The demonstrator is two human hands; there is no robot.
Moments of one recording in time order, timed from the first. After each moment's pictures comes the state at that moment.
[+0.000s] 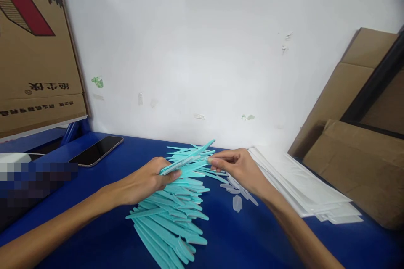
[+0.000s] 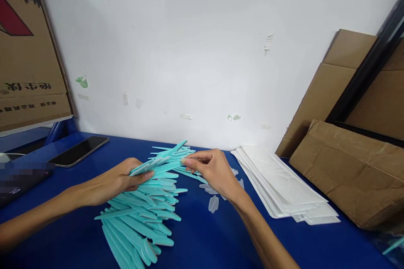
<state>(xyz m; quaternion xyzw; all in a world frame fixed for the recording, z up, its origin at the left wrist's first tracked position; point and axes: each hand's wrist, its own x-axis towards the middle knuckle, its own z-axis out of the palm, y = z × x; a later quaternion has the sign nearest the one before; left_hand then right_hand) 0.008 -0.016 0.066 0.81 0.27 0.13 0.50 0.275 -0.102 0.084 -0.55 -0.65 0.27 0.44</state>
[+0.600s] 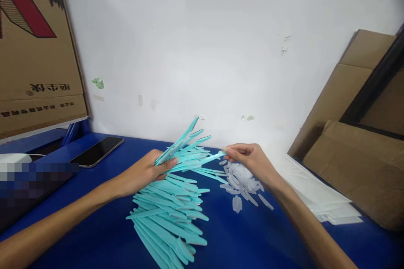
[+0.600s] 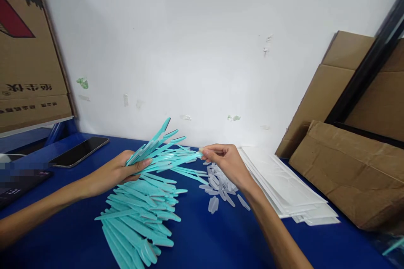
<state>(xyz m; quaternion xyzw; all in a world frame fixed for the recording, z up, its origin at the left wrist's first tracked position) 0.007 -0.008 0.070 0.81 0.27 0.21 0.48 0.310 -0.098 0.087 -0.56 -0.61 0.26 0.50</state>
